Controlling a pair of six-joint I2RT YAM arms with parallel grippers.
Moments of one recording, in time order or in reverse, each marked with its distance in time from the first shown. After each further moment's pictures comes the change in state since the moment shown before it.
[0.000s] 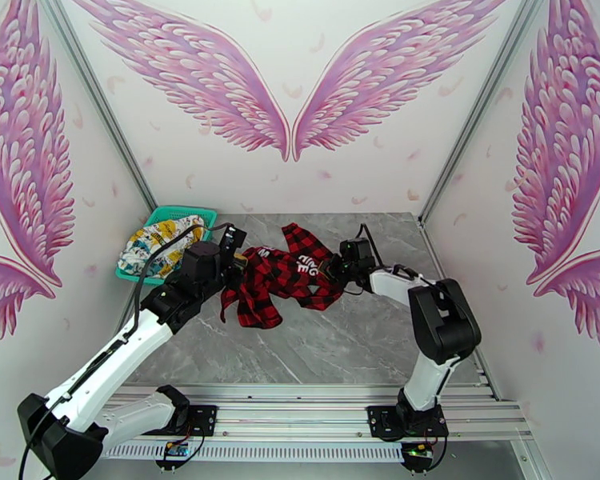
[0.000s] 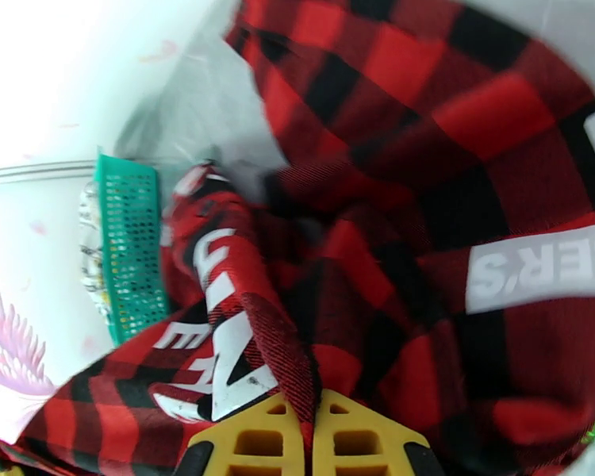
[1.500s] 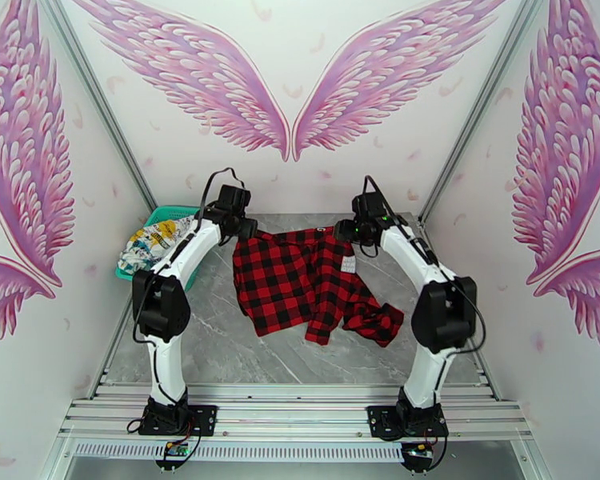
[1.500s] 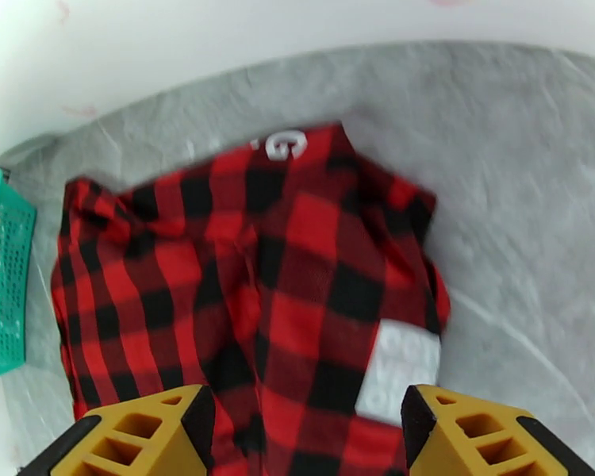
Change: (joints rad) left arm 0.235 0.888 0.697 -0.235 0.014 -0.114; right arm -0.030 0.080 0.488 -0.612 0.365 -0.536
